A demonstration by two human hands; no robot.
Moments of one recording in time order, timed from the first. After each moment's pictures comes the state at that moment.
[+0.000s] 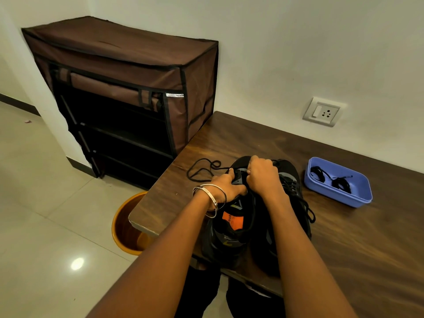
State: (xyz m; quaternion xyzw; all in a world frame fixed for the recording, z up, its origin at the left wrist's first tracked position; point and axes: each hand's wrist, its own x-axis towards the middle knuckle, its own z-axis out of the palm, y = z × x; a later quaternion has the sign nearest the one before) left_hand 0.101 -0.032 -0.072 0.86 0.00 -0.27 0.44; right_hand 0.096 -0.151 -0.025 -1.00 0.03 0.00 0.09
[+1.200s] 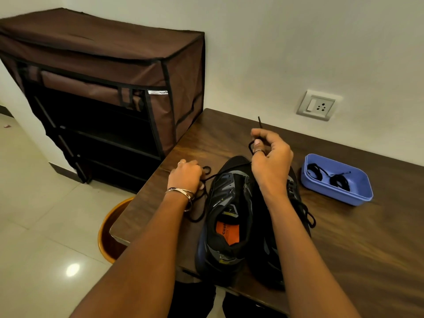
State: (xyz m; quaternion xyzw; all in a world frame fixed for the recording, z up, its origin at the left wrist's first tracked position) left_hand 0.145 0.014 -0.097 0.99 -0.09 -0.01 0.09; right_hand 0.097 -0.156 -0.017 -0.79 0.06 -0.31 0.53
